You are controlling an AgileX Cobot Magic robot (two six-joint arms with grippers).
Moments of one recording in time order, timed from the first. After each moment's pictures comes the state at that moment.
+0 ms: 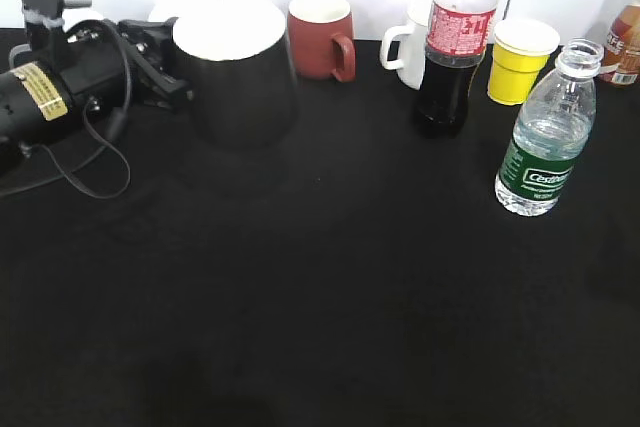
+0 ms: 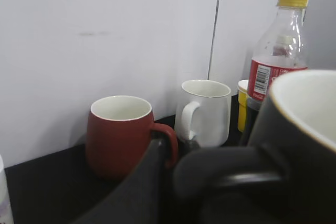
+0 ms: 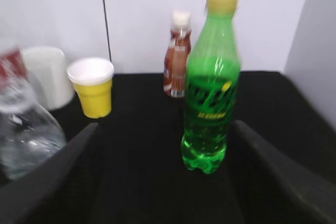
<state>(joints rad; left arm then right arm) -0.27 1.78 -0.73 0.61 -1.08 -0.42 -0.10 0.52 -0.28 0.04 -0.05 -0.03</state>
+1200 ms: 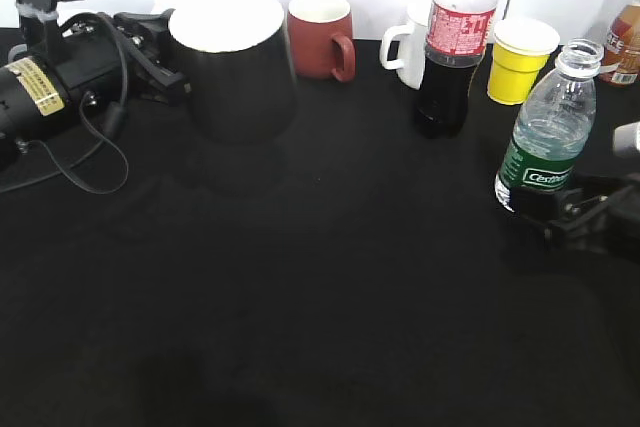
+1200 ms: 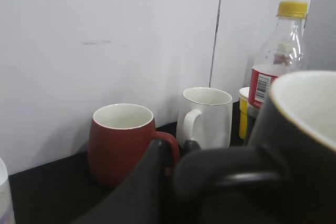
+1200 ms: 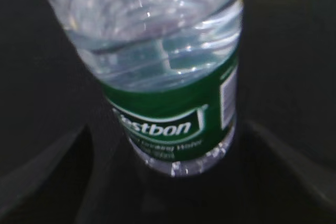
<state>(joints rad) -0.27 1.77 -0.73 0.60 -1.08 -0.42 0.00 1.70 -0.30 -0.55 -0.93 0.33</state>
